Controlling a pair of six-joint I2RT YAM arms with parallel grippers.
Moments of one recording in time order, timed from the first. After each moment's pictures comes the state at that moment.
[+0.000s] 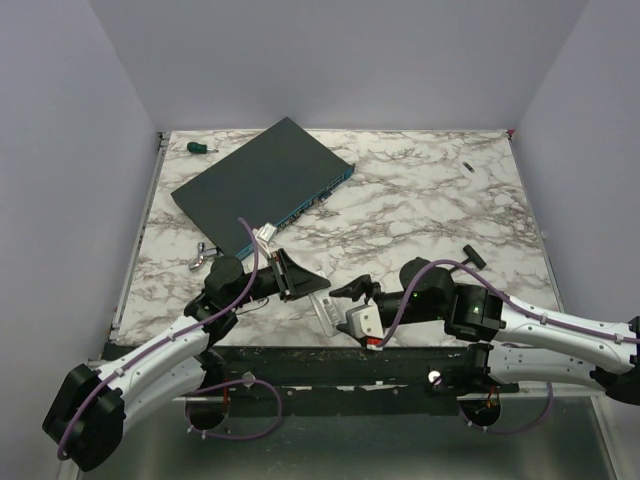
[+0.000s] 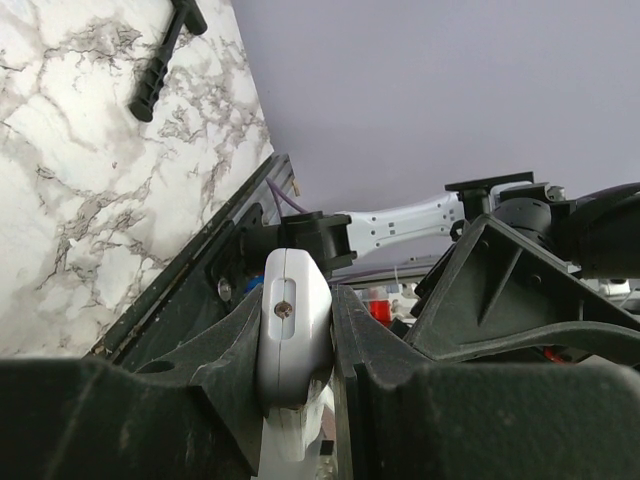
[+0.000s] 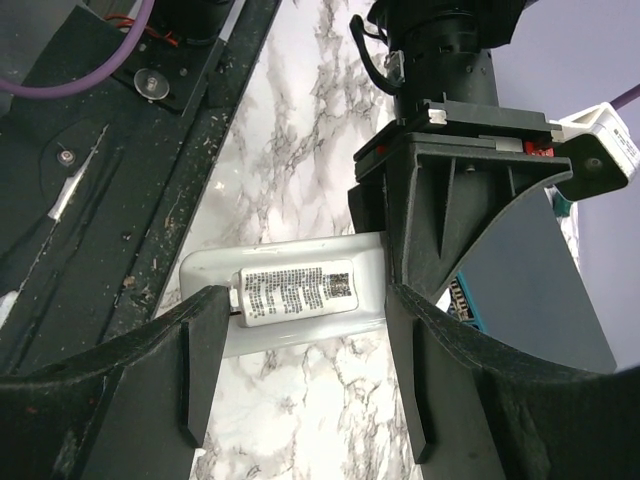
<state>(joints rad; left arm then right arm) -0.63 0.82 0.29 0.50 0.57 -1.29 1.21 0.92 0.79 -0.23 -0.34 -0.80</state>
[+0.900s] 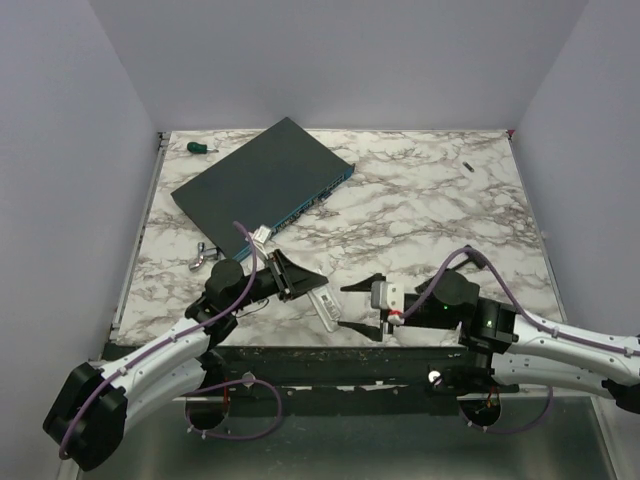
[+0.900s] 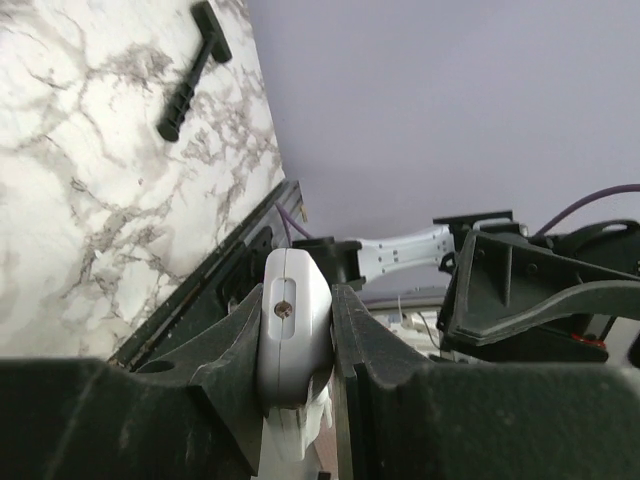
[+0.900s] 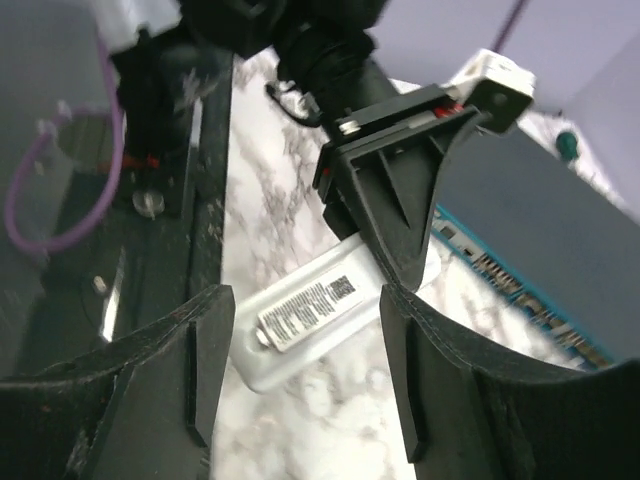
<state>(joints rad) -0.63 0.83 0.25 0.54 0.51 -1.32 1.21 0.77 0.63 -0.02 -0.26 -0.47</state>
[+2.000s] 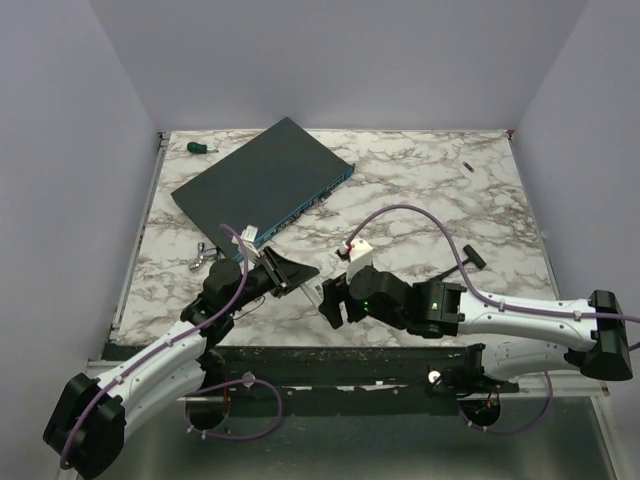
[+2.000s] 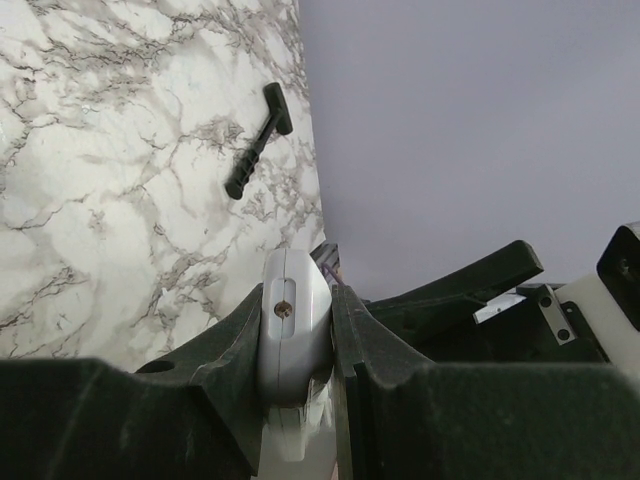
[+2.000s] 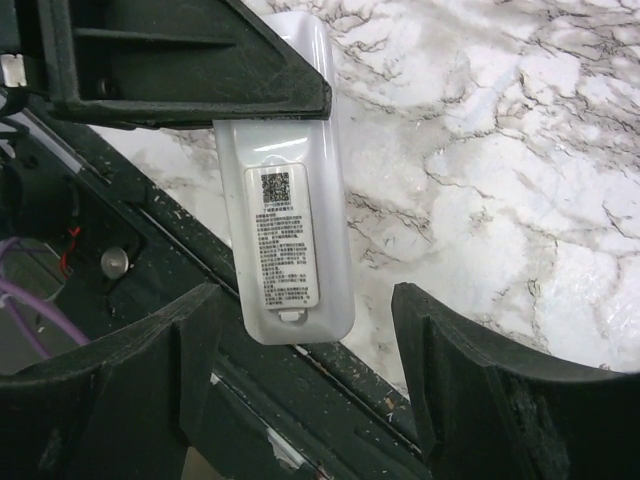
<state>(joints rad) -0.59 0.77 0.24 0.42 0.35 -1.28 1.32 1.16 0.93 -0.40 0.40 0.57</state>
